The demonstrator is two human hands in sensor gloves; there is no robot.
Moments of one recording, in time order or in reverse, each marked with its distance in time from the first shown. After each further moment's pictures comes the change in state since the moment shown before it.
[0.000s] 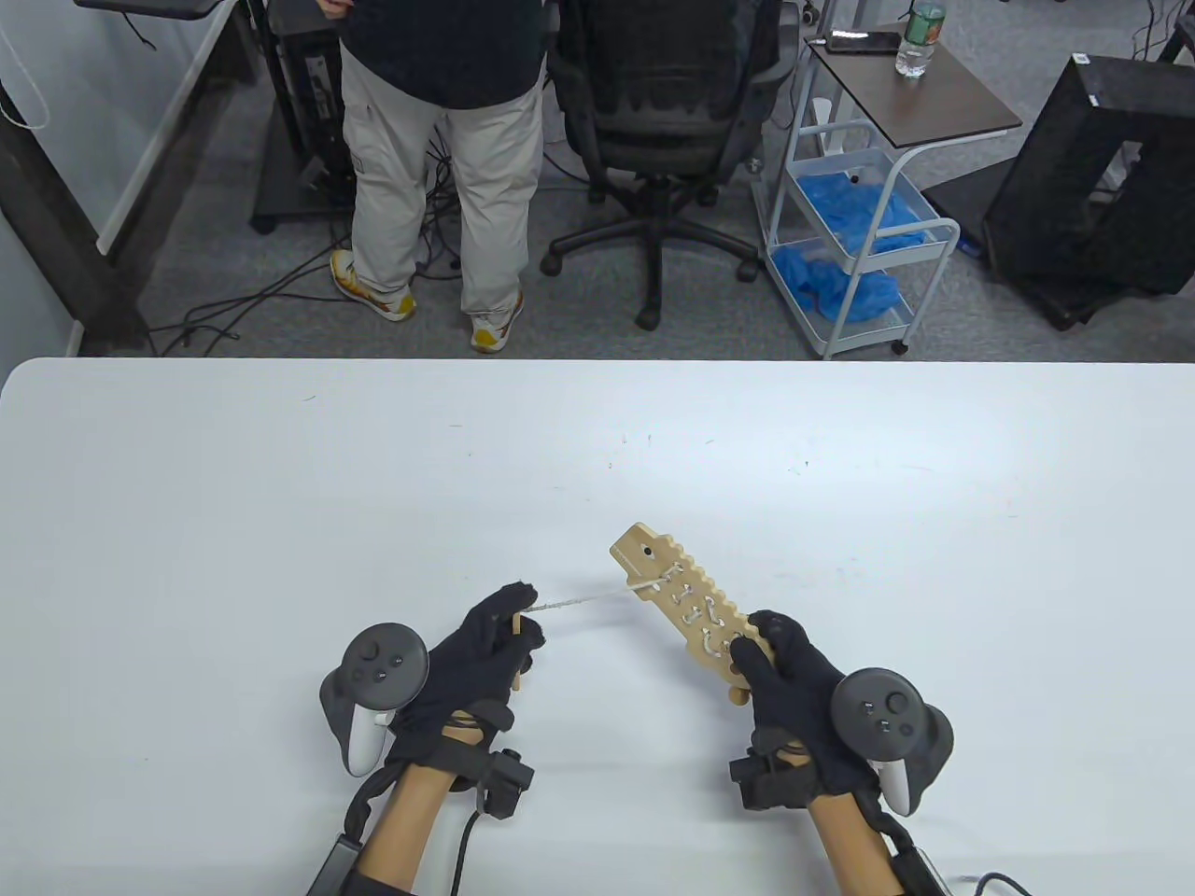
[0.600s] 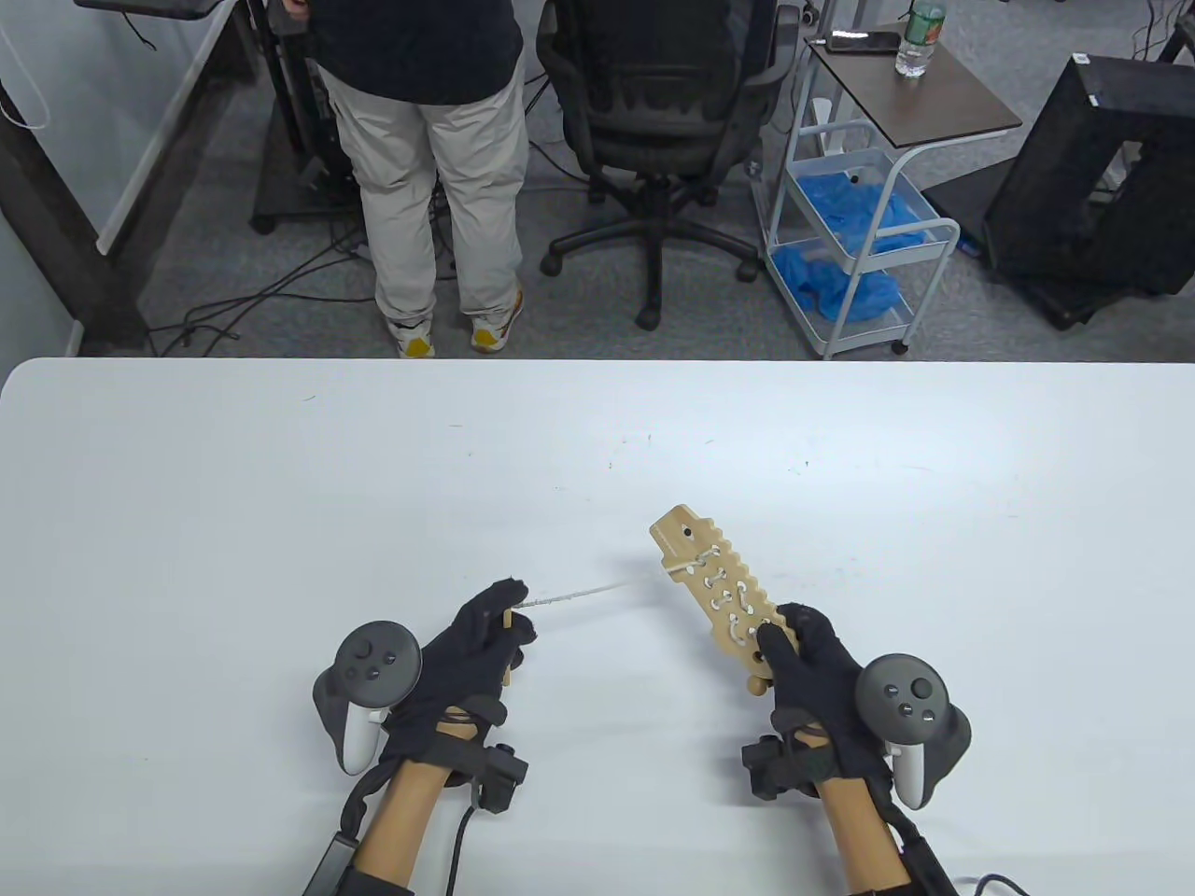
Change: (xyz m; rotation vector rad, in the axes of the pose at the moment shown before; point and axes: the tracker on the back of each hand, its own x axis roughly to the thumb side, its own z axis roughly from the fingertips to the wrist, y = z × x) left_hand -0.006 0.005 -0.003 0.023 0.018 -0.009; right_hand -0.022 -0.005 -0.006 -0.022 0.162 -0.046
